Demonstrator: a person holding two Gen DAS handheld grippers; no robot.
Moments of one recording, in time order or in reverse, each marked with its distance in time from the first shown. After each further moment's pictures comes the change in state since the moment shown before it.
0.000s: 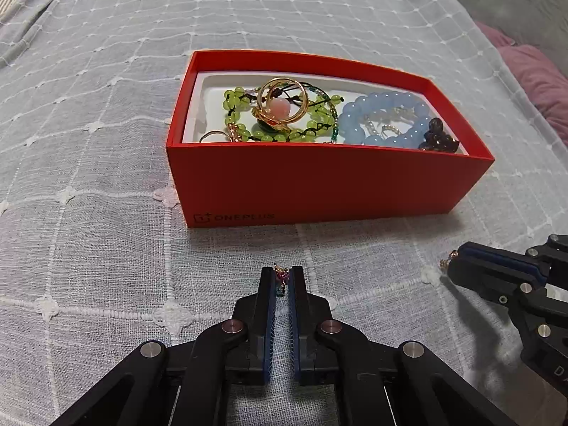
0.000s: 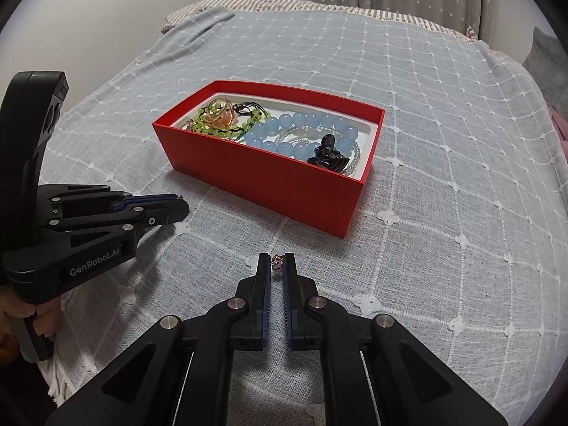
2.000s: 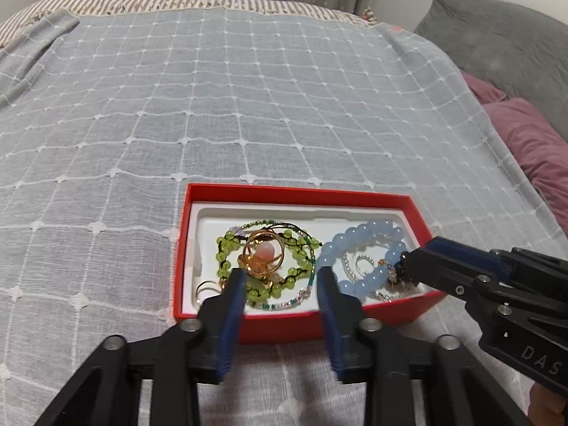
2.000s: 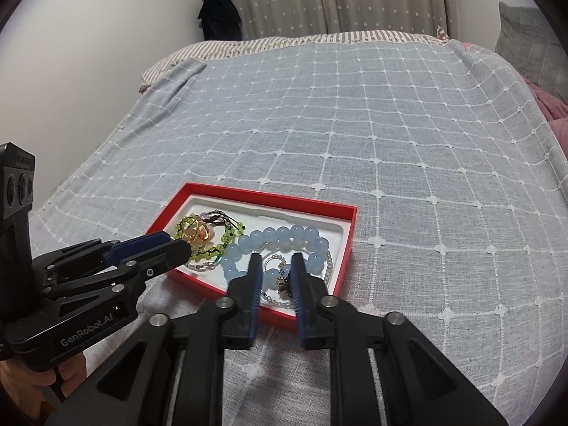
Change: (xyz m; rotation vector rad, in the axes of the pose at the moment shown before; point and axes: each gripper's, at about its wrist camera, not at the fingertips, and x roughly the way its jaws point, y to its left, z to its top) left arm -0.033 0.001 0.052 -0.033 -0.161 -0.037; right arm -0.013 -0.031 0.069 0.160 -0.146 0.026
